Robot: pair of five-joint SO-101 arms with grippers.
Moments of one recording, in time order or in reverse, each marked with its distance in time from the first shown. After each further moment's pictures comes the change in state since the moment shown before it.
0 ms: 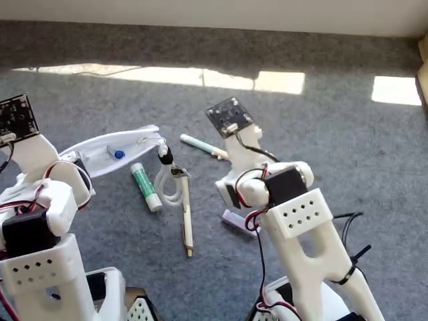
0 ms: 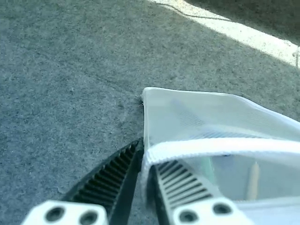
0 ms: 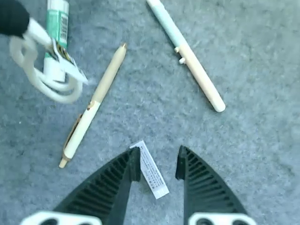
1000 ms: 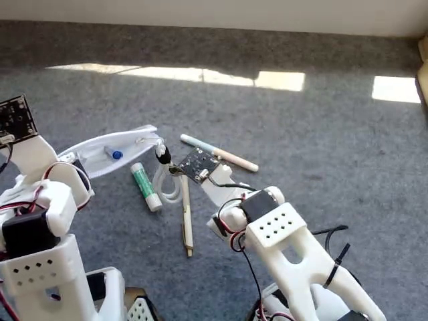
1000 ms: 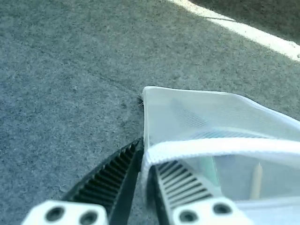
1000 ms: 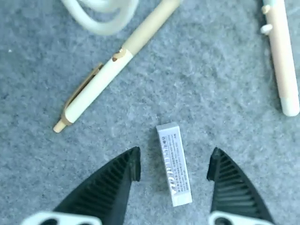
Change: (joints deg) left arm -0.6 -0.2 1.1 -0.3 0.0; right arm -7.3 0.1 21.9 -14.7 7.8
